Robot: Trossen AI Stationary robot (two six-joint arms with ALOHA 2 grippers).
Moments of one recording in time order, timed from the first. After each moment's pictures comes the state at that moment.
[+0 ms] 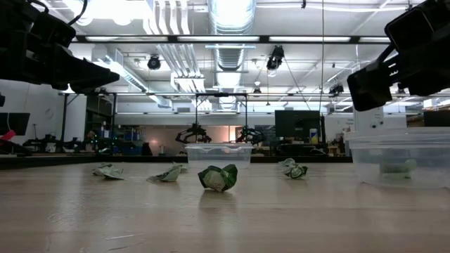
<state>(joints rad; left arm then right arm) -0.02 0.17 0.01 0.04 -0.09 0.09 0.29 1.23 0.03 1.05 -0.16 0.15</state>
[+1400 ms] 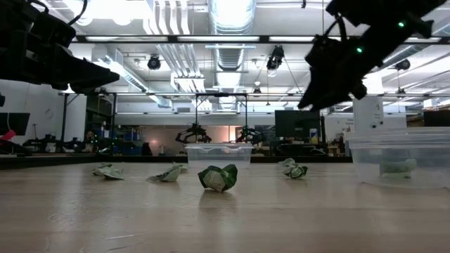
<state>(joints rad) -0.02 0.17 0.01 0.04 -0.09 0.09 0.08 1.22 0.61 -0.20 0.63 0.60</state>
